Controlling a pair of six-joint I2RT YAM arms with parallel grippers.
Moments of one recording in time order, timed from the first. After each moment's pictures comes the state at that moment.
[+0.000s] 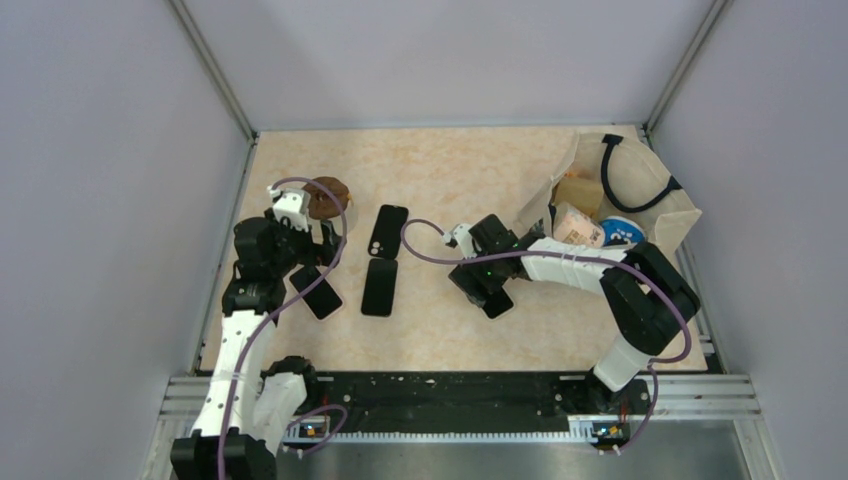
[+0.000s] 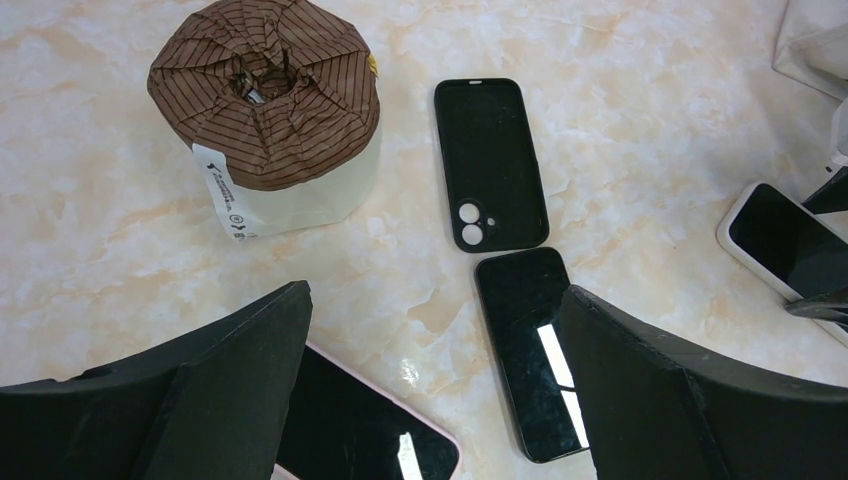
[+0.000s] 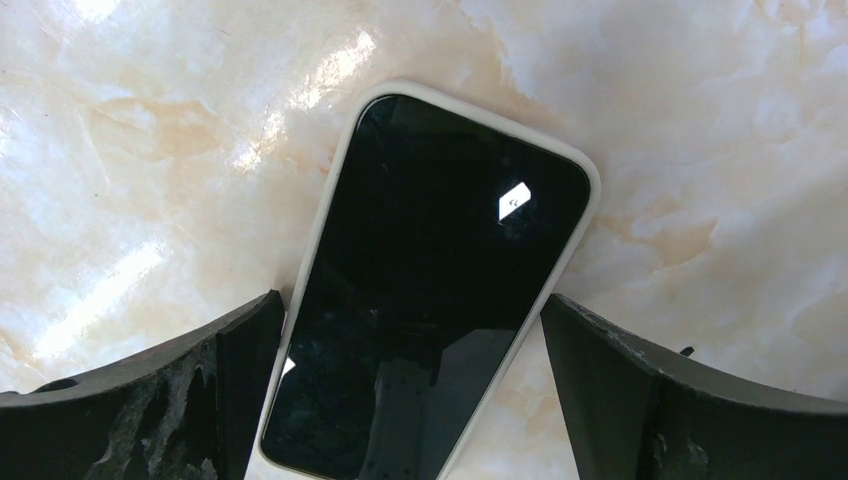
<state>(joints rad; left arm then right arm) 0.07 0.81 0.66 -0.25 0.41 0.05 0.72 1.65 0.92 -0.37 -0.06 -0.16</state>
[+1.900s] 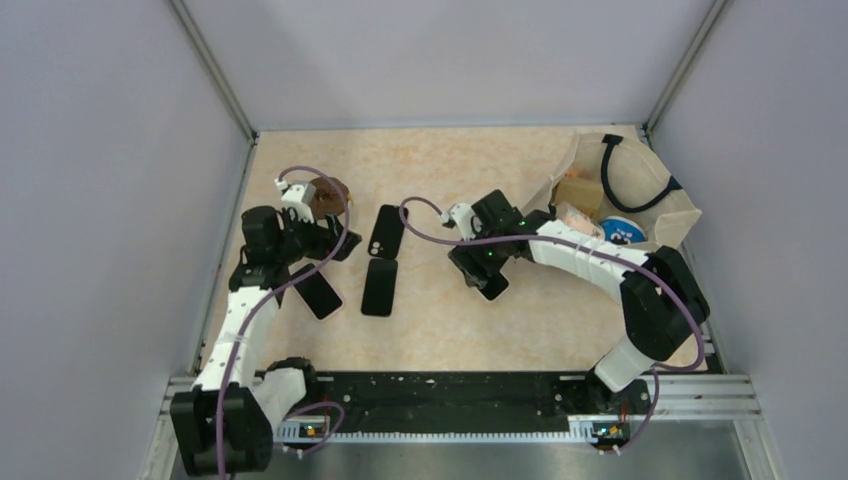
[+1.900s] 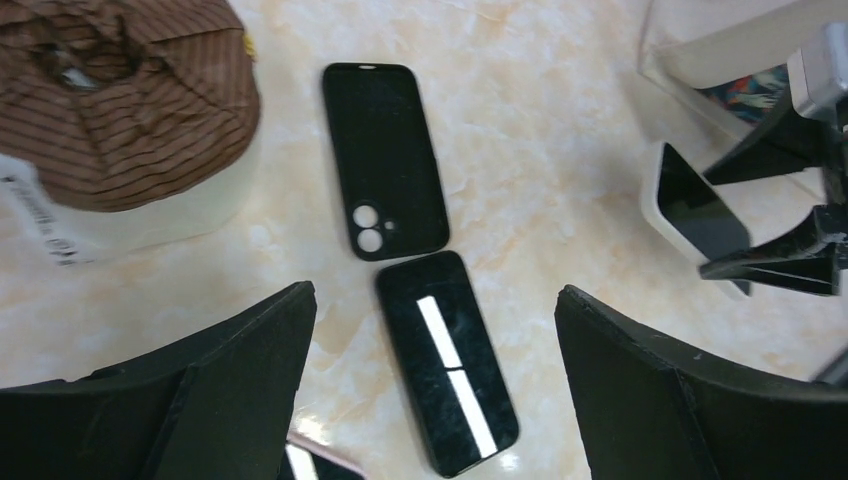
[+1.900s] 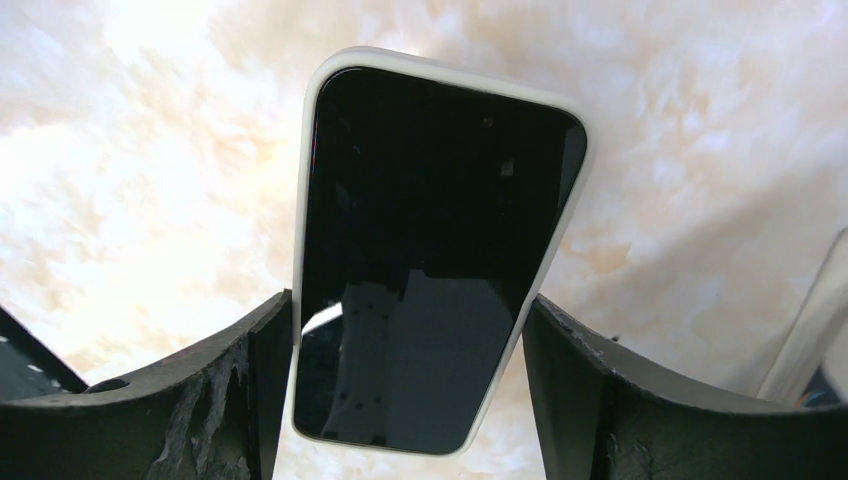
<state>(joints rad) 0.08 0.96 0.65 -0.16 0.59 -0.10 0.68 1.60 1.07 -0.54 -0.14 -0.22</state>
